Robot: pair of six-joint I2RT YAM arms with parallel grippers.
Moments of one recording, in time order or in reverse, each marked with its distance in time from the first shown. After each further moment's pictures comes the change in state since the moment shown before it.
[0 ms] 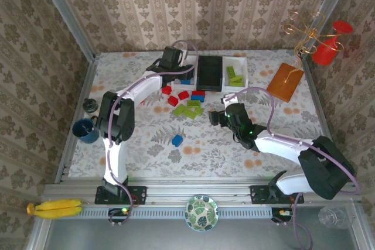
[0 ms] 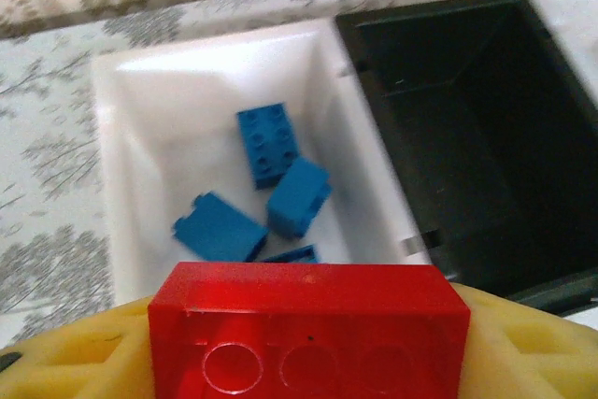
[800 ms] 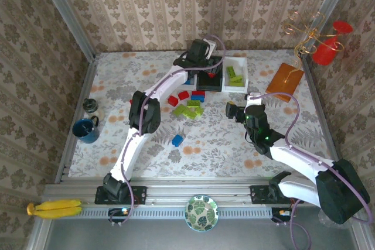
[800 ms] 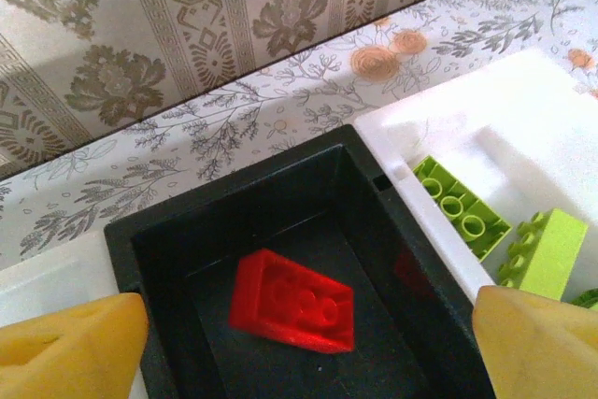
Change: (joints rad) left arm -0.113 0.440 0.676 -0.156 -0.024 0.100; right arm -0.132 -0.220 -0.116 0.027 0.048 0.109
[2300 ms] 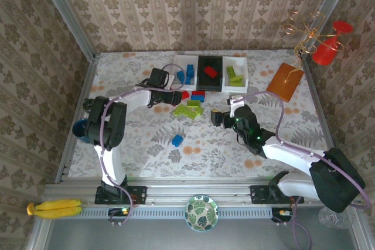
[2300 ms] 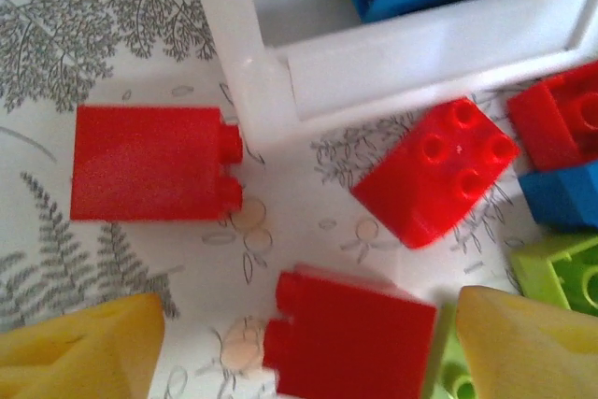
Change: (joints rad) left arm 0.212 -0.568 -1.100 0.176 0.106 -0.019; right arm 0.123 0.106 0.043 0.034 -0.151 -0.069
